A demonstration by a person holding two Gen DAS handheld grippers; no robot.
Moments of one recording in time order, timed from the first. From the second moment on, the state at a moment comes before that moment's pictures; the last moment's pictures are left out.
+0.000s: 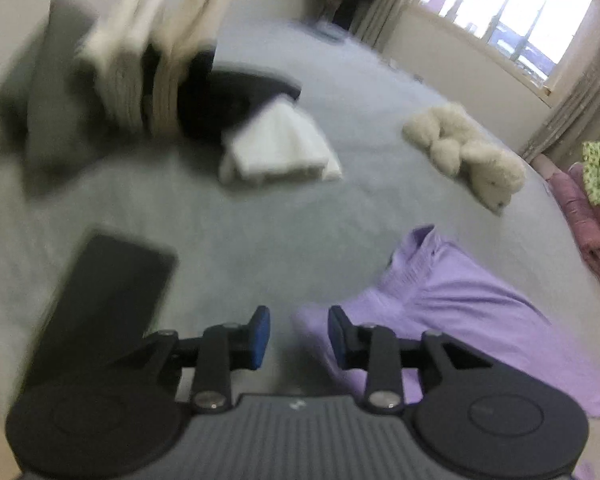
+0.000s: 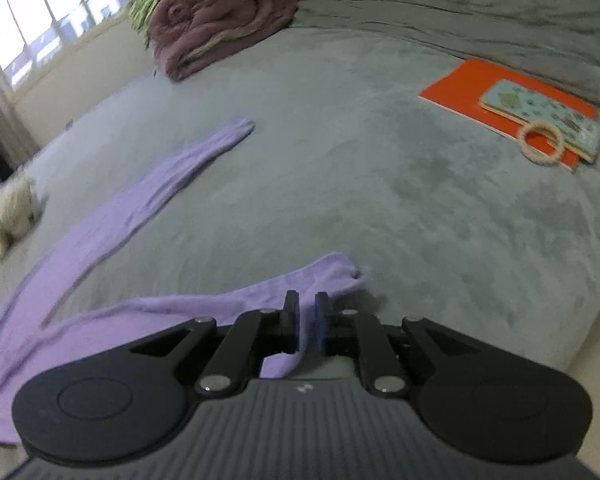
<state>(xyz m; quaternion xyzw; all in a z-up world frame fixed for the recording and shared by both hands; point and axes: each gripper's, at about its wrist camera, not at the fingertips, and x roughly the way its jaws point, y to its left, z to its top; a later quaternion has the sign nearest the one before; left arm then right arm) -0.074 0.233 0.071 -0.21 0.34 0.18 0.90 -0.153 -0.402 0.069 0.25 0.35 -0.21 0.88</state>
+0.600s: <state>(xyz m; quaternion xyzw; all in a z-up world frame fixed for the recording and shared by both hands) -0.040 0.193 0.063 -0.18 0.37 0.10 0.91 -0.147 -0.482 0.052 0.26 0.34 -0.18 0.89</state>
